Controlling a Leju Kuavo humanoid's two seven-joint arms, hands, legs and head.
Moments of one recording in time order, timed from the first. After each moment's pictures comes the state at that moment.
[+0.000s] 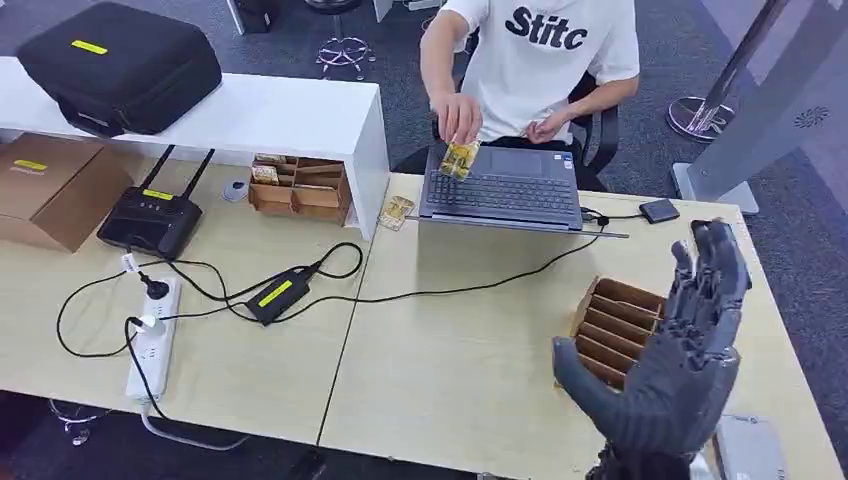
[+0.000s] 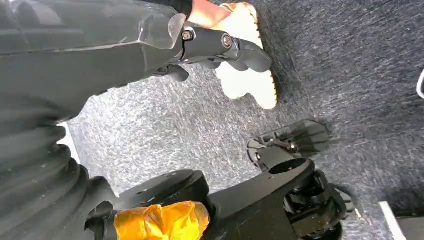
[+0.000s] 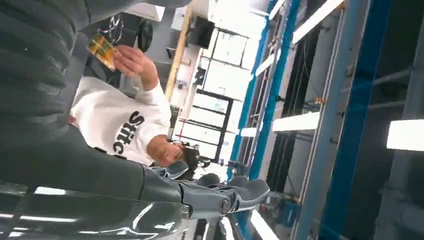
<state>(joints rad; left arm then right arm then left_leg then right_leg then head) -0.11 -0.18 0.47 -0.23 -0.89 -0.07 0.20 0.04 0.00 0.39 -2.06 0.36 -0.42 -0.41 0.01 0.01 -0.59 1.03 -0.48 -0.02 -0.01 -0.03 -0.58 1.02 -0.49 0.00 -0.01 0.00</state>
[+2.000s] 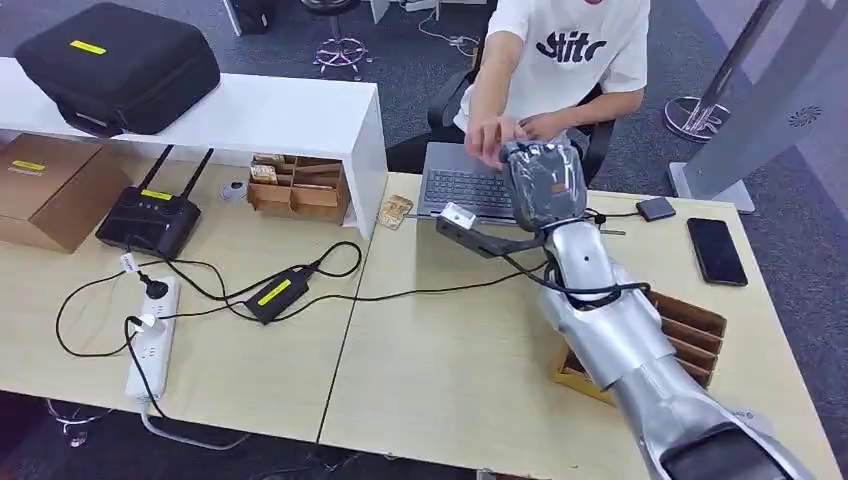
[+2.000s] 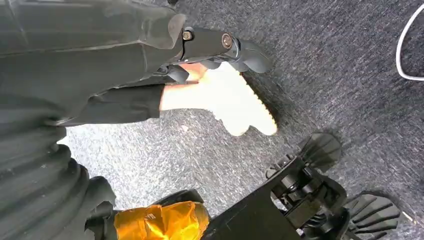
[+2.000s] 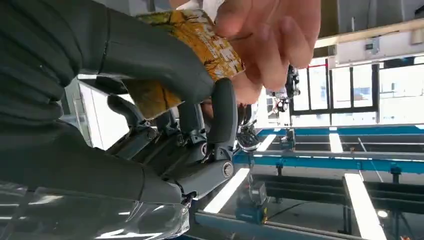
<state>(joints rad) -0.21 -0.19 0.29 -0.23 -1.07 -0.15 0.31 -0.82 -0.02 0.54 -0.87 1.19 -0.48 0.13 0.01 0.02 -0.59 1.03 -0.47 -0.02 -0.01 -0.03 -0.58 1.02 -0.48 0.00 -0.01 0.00</state>
